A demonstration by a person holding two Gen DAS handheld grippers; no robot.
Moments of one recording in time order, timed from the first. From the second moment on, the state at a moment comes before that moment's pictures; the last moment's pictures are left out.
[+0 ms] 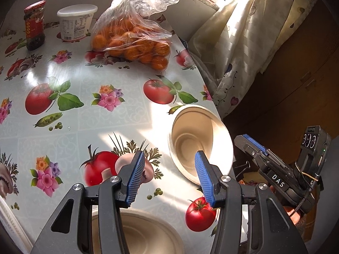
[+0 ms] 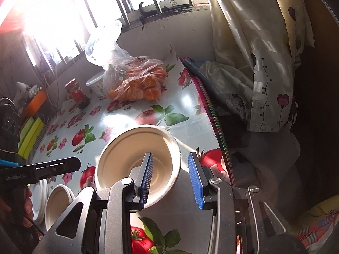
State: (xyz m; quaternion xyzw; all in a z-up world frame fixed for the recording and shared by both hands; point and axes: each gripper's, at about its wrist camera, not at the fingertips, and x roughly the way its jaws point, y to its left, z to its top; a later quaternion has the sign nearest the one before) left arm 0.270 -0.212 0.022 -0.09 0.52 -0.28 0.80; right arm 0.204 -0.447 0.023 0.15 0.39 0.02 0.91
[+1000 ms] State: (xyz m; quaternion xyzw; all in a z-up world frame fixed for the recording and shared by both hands) left arm 0.278 -0.234 -0.007 -0.10 0.55 -0.30 0.77; right arm 0.218 -0.448 -0.003 0.17 0.41 0.03 0.89
